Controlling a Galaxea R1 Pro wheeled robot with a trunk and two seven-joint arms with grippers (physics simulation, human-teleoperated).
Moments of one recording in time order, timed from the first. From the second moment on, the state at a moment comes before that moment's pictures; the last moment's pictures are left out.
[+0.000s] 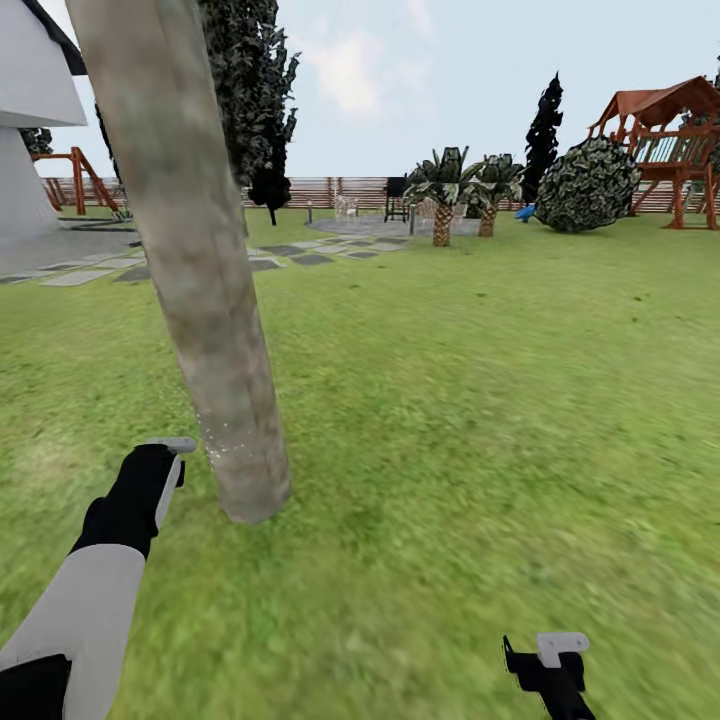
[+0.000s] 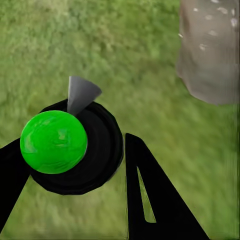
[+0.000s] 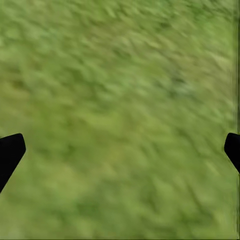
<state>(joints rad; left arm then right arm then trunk) -0.83 0.09 0.23 -0.90 -0.19 0.88 0.27 -0.49 -0.12 -0.29 -0.04 0.35 -0.53 -0.09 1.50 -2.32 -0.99</state>
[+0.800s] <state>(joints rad) -0.83 0.09 0.23 -0.90 -0.18 0.88 0.27 -0.49 -0.12 -0.29 -0.04 0.35 -0.53 -0.09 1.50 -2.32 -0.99</state>
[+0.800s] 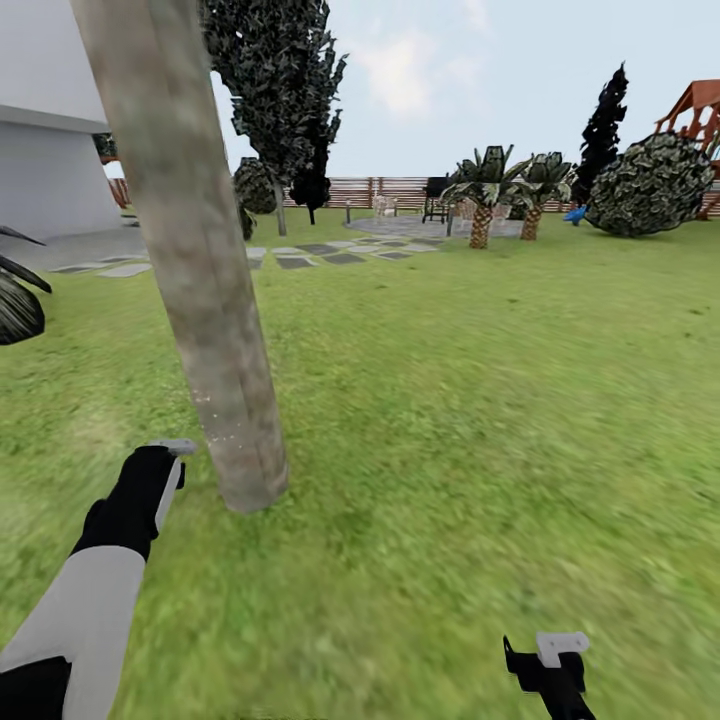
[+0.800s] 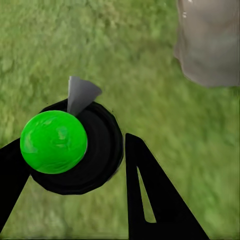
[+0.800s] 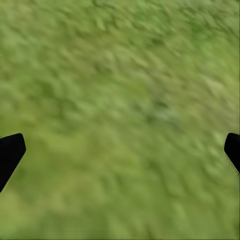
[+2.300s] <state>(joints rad) -0.87 0.04 0.15 -0.87 -0.19 0.91 0.27 -0.49 -0.12 -0.29 -0.04 0.35 -0.54 -0.09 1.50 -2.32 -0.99</state>
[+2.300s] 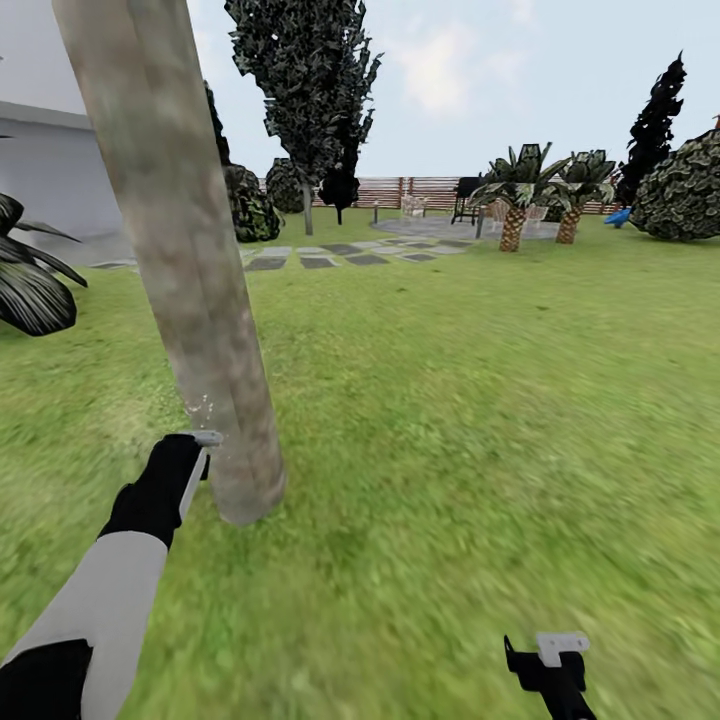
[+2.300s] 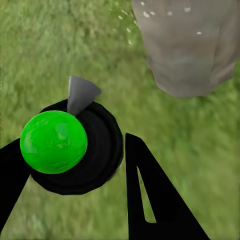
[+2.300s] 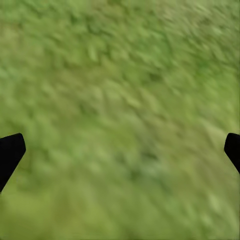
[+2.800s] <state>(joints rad) -0.81 0.08 0.15 -0.88 -0.18 0.91 0.27 -0.49 -0.12 -0.29 -0.04 0.35 -0.53 -0.09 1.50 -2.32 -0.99</state>
